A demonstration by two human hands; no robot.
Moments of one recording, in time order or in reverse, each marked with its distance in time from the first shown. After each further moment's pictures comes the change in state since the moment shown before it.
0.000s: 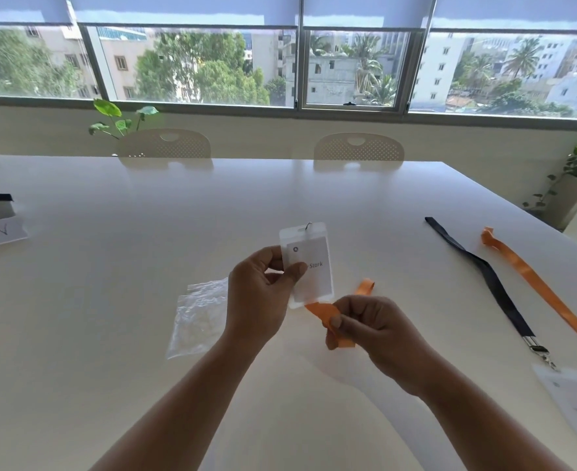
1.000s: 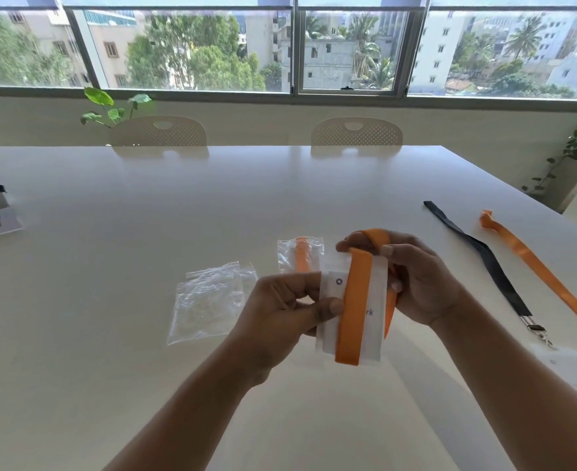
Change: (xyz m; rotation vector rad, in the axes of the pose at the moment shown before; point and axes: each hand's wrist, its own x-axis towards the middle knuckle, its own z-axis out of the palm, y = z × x) left_hand -0.044 0.021 -0.010 -0.391 -0.528 -0.198; right_hand 0.021 -0.035 -0.042 0.270 -0.062 -0.053
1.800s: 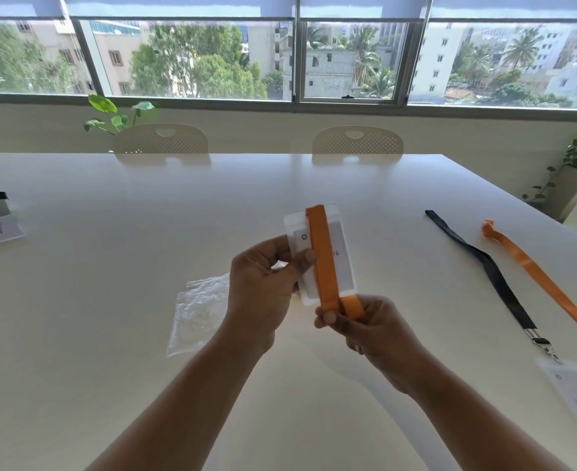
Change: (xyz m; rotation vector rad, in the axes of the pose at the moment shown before) left_hand 0.036 0.012 -0.007 -0.046 0.411 0.150; right_hand -0.020 0.054 0.035 -0.213 0.209 0.120
